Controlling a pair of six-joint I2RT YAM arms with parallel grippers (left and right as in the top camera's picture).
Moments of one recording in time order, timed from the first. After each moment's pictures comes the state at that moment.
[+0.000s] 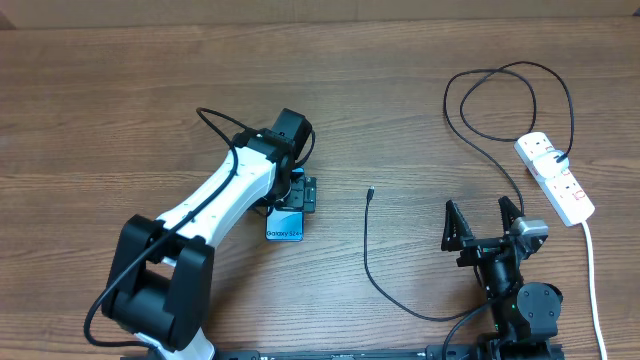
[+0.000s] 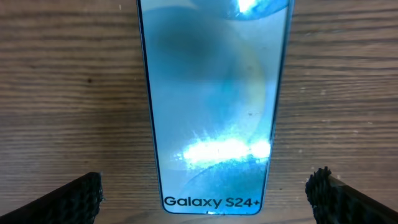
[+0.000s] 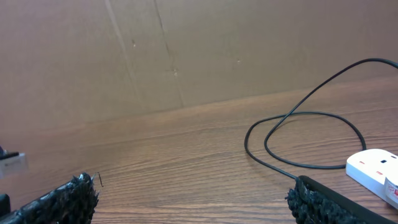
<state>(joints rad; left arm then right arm) -0.45 1.82 1.25 -0.95 -0.04 -0.41 0.05 0.01 0.02 -0.03 -0.08 0.23</state>
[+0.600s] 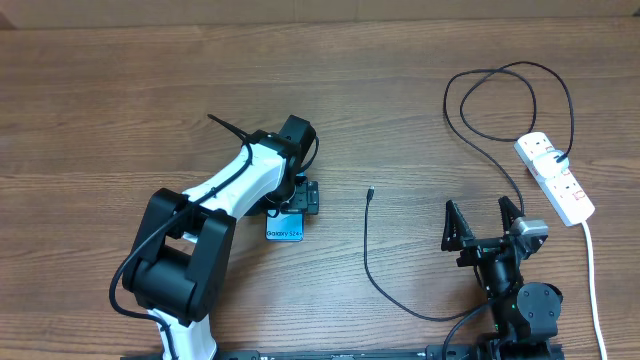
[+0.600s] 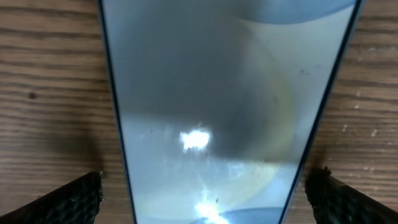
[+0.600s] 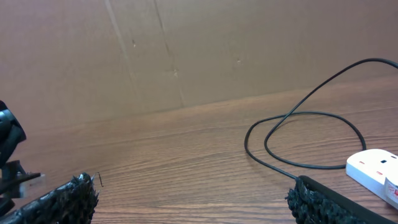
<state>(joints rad) -0.45 1.94 1.25 -0.89 -0.03 -0.47 0.05 0.01 0.02 -0.03 -0.08 0.23</state>
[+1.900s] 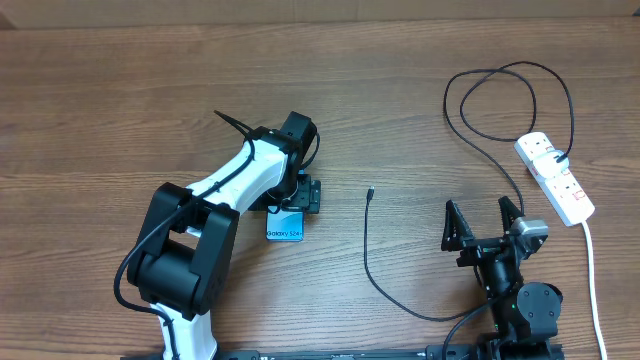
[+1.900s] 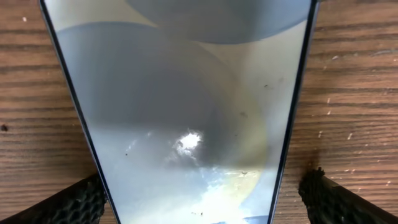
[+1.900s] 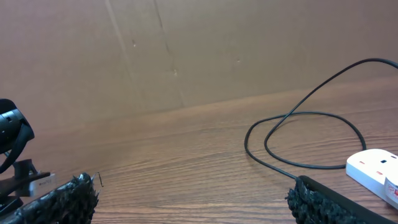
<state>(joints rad) -0.44 1.98 1.28 -0.88 0.01 -0.39 0.05 0.01 0.02 -0.03 -0.08 0.23</state>
